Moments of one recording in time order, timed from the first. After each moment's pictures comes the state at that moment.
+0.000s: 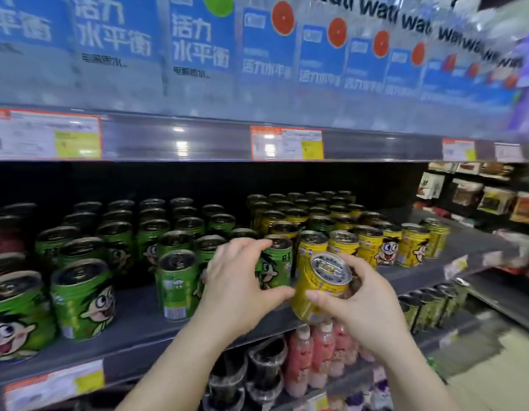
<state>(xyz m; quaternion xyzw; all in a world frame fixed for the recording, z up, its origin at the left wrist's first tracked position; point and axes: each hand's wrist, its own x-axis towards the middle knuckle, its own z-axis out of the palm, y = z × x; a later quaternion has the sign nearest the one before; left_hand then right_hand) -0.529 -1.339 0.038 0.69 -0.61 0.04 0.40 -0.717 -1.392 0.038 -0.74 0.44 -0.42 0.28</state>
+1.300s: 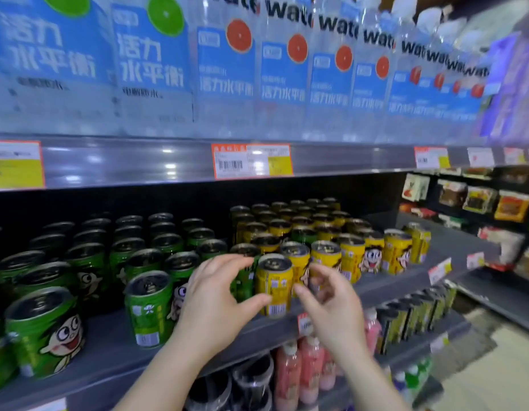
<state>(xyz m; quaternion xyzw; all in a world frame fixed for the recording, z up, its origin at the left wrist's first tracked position) -0.527 -1.360 0.031 0.65 -0.61 0.06 0.45 -0.702 -1.441 -0.002 -0.70 0.44 -0.50 0.23</state>
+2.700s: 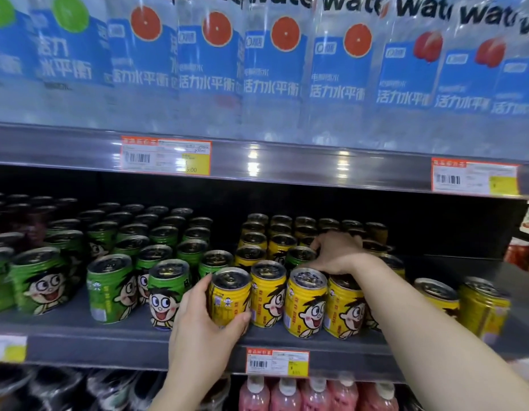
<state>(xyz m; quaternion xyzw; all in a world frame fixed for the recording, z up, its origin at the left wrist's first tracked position) -0.626 -1.428 -0.021 0.79 -0.30 0.08 0.53 -0.707 -1.666 0.088 -0.93 0.35 -0.07 0.02</state>
